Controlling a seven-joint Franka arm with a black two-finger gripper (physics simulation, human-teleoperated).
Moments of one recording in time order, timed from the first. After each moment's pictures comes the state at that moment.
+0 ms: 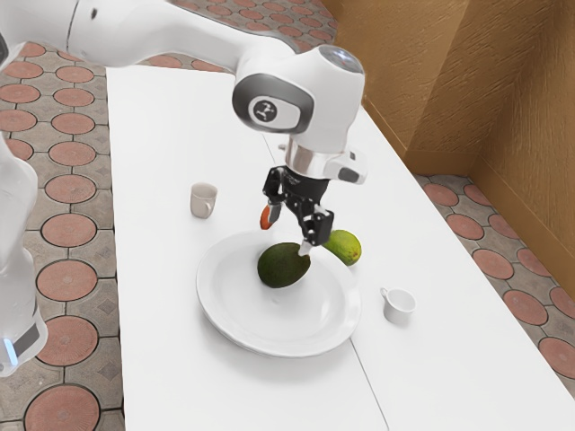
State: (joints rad) arm -0.16 -0.22 -0.13 -2.01 -0.02 1.79 -0.68
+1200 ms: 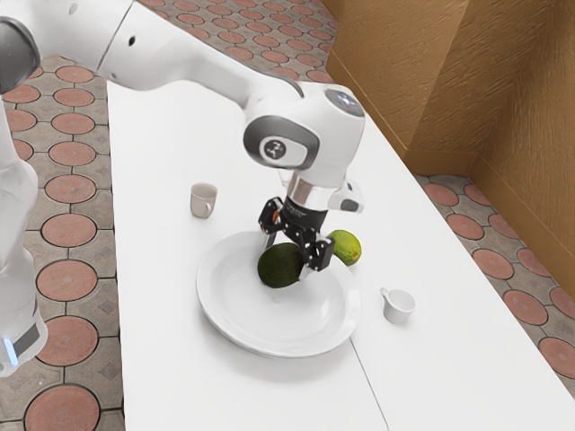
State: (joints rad) arm -0.16 -0.11 -0.09 -2.07 -0.04 1.90 -0.81
